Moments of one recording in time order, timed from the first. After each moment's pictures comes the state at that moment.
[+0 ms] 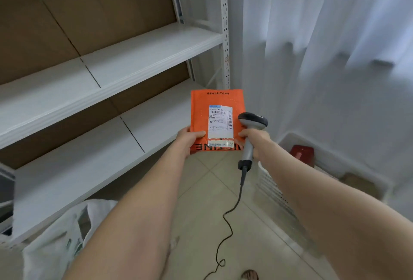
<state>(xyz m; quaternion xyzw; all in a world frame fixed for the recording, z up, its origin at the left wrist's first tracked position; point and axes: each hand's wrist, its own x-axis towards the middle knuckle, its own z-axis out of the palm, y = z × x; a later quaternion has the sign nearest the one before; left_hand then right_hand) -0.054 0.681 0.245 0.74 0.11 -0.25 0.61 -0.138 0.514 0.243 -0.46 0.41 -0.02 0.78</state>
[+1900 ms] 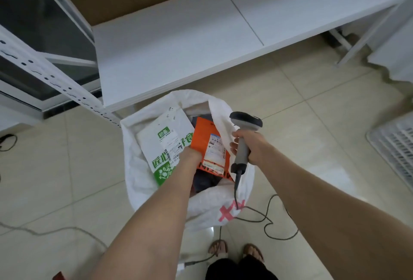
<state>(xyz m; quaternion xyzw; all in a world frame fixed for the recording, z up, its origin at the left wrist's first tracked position) -0.063 1.215 -0.131 0.81 0.36 -0.29 0.35 -0.058 1.054 -0.076 -0.52 0.43 0.26 0.70</state>
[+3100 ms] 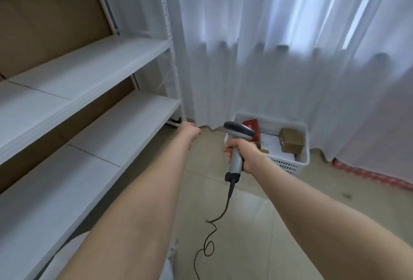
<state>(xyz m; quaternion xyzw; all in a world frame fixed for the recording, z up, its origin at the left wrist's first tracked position) -0.122 0.810 0.285 0.84 -0.14 -0.29 0.43 -0.267 0.737 0.254 -0.41 0.49 -0.13 0.76</state>
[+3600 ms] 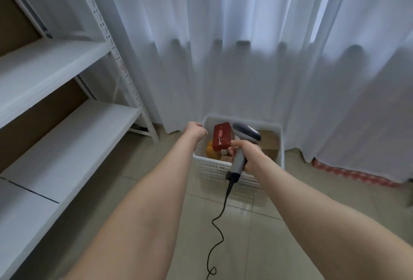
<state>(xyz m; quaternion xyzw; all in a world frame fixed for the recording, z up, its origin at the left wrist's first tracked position) -0.175 0.512 0.240 0.84 -0.17 -0.35 0.38 -0.325 0.462 0.207 -0.30 0.52 -0.17 0.78</state>
